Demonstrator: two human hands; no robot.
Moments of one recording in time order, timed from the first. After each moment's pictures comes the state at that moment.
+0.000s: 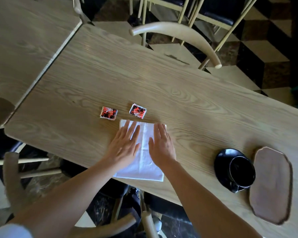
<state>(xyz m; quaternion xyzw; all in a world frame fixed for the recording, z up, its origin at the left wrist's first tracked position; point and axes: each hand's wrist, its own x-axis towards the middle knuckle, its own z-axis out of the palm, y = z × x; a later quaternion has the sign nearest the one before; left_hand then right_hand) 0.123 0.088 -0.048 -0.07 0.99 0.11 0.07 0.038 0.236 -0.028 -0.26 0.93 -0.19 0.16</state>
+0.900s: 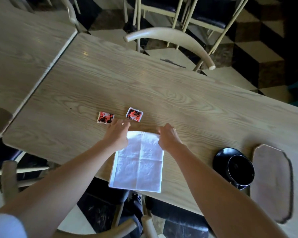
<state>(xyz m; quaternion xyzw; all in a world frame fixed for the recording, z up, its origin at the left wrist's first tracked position) 0.074 0.051 -0.029 -0.18 0.96 0.17 0.17 -0.026 0.238 -0.013 -0.25 0.92 -0.07 0.28</state>
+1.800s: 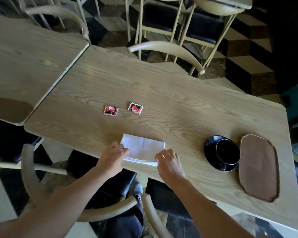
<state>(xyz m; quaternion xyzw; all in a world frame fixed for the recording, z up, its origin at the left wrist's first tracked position) 0.218 0.113 -0.009 -0.07 0.99 0.12 0.10 0.125 0.337 0.004 -0.35 0.92 -0.09 0.14</state>
